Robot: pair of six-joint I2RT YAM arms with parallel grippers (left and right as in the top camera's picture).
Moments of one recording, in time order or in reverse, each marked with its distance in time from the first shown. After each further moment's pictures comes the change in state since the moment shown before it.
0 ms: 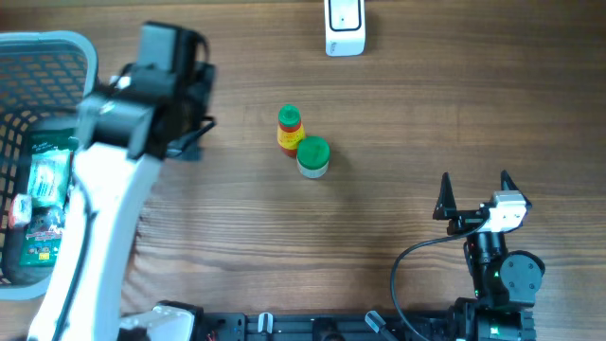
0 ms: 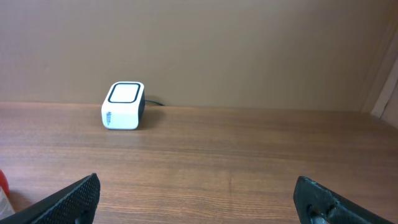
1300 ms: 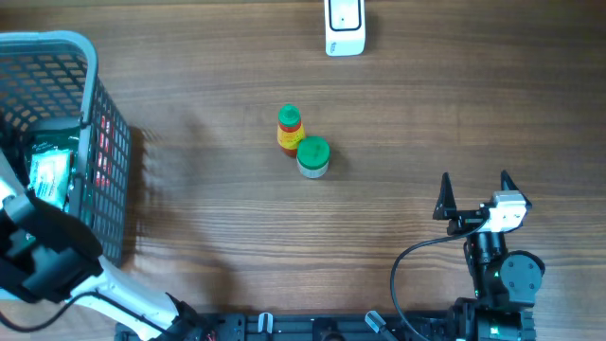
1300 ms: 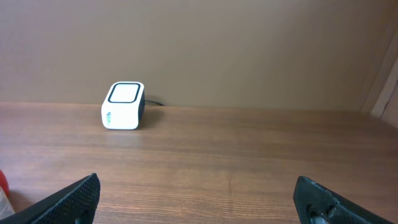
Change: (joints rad) left arm 0.888 0.541 0.183 -0.182 -0.232 0.200; right arm 0.000 0.000 0.000 0.000 0.000 0.000
